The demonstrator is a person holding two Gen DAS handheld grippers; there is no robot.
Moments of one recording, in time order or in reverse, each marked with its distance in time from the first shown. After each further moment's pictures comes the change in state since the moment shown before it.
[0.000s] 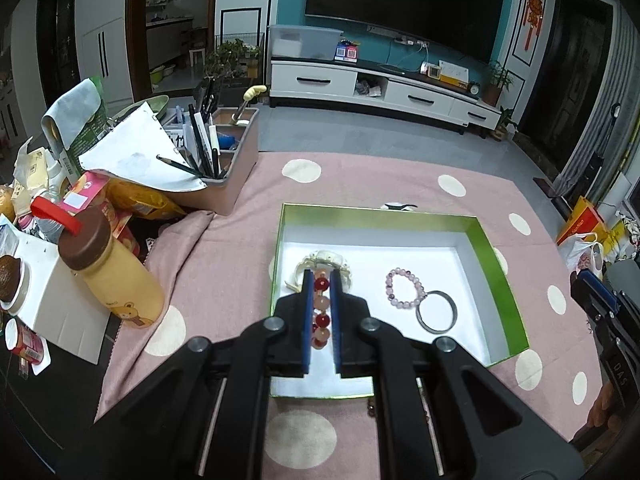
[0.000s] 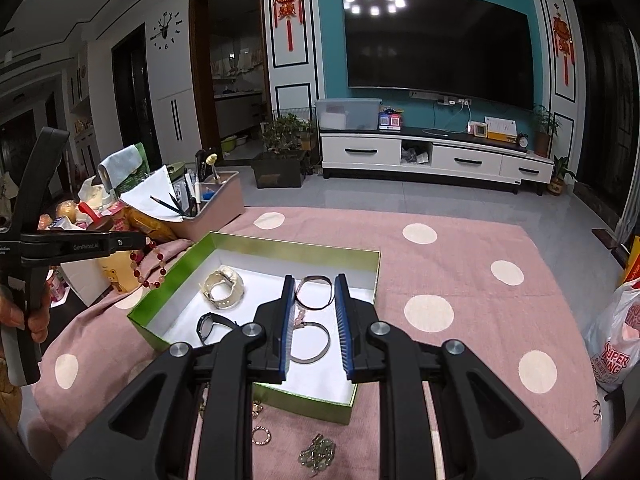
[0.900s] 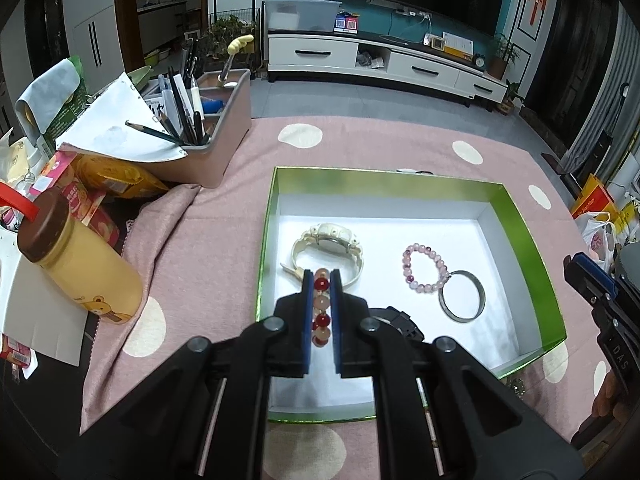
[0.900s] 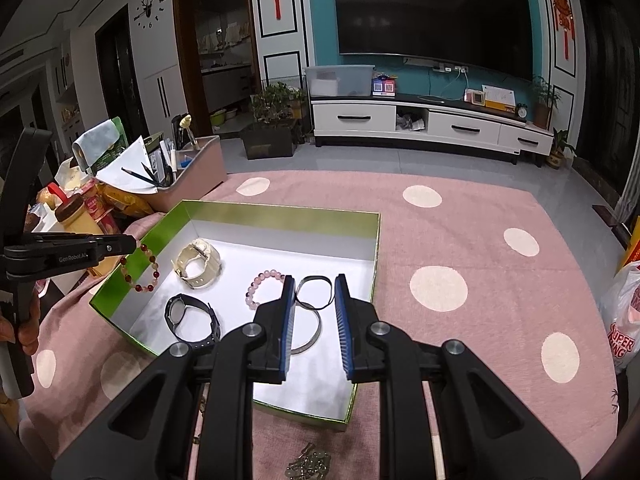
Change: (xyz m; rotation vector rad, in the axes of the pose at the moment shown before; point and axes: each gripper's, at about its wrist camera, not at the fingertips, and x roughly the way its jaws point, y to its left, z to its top) left arm 0.054 -0.002 -0.013 0.029 0.090 0.022; right arm 0.059 -0.007 -0.014 0.029 0.112 -0.017
